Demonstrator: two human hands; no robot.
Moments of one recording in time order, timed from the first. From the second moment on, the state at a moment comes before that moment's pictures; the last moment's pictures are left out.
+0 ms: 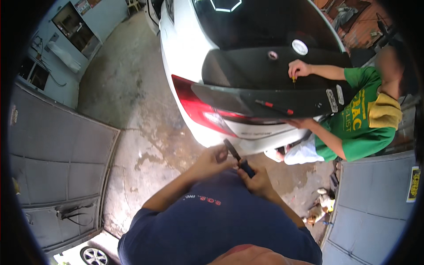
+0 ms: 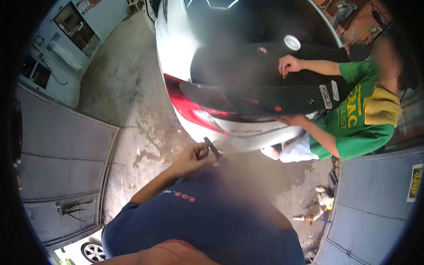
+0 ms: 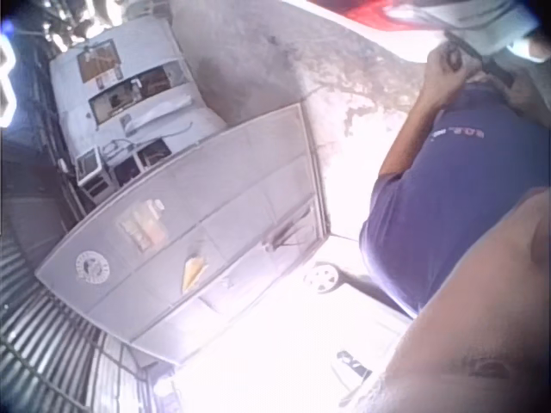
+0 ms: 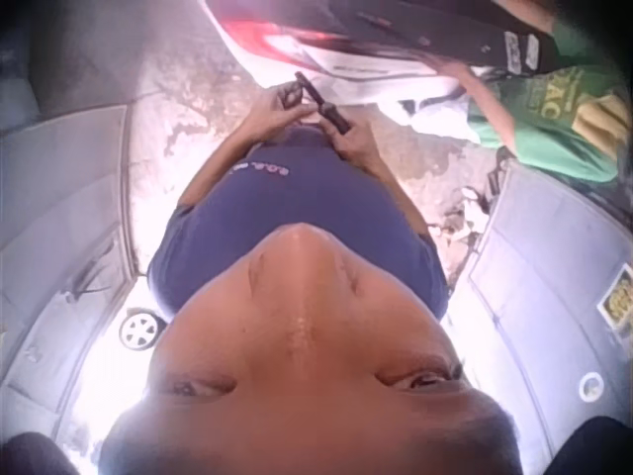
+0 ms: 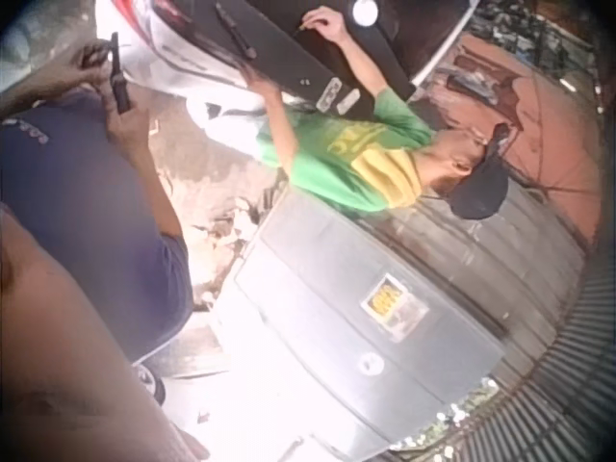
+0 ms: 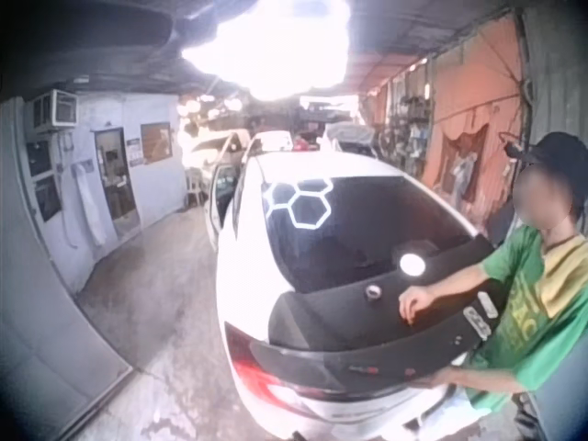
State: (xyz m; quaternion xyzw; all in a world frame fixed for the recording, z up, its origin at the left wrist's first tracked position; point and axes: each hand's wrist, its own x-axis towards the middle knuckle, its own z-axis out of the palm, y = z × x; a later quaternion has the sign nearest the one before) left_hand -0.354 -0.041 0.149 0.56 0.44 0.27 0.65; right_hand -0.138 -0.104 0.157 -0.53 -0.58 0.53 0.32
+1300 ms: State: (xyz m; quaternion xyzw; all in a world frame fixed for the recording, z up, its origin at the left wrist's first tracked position) left_hand -0.351 -0.052 0.121 0.31 0.48 0.52 0.64; right_hand 0.052 0.064 0.153 -0.55 -0.79 -0.07 0.25
